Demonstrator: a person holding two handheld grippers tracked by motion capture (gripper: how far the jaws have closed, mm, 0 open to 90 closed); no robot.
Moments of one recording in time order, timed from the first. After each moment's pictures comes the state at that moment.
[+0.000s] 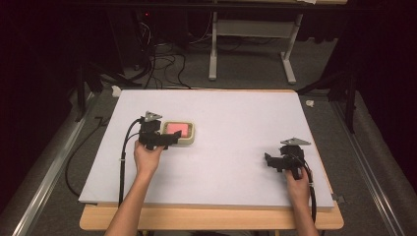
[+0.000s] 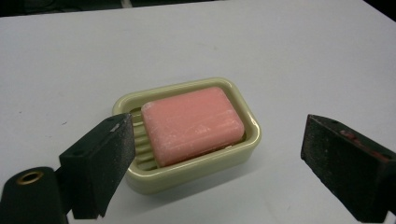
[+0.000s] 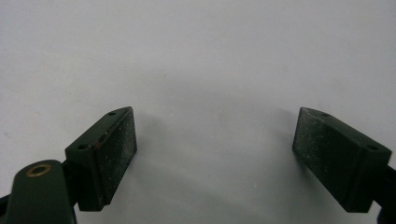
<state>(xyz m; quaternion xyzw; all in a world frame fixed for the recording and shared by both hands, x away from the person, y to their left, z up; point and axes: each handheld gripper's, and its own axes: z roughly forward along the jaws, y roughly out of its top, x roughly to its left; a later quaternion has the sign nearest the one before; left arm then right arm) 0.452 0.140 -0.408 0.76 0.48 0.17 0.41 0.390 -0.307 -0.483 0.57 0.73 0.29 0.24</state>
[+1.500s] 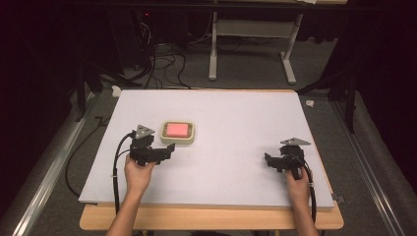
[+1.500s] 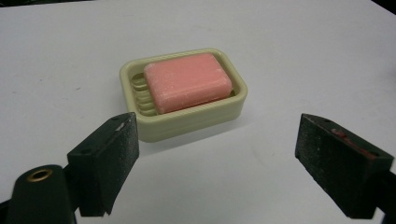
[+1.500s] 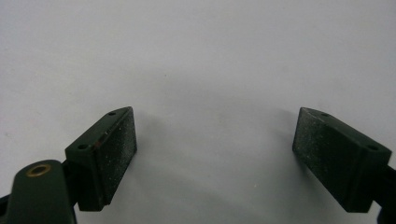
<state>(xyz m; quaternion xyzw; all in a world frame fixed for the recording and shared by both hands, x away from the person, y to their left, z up) 0.403 0.158 -0.409 0.76 0.47 0.18 0.42 0.390 -0.307 -0.483 0.57 0.73 0.29 0.24</state>
